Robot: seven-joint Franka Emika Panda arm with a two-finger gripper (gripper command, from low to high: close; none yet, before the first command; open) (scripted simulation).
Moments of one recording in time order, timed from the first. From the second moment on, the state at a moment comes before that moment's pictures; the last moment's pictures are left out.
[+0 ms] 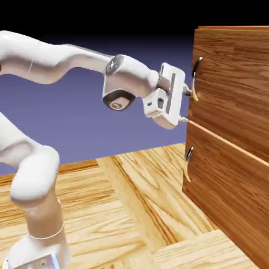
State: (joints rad) arm -0.34 -0.65 0.37 -2.59 1.03 3.01 1.09
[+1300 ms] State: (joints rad) arm -0.91 -0.78 0.98 -2.23 2.73 2.96 1.66
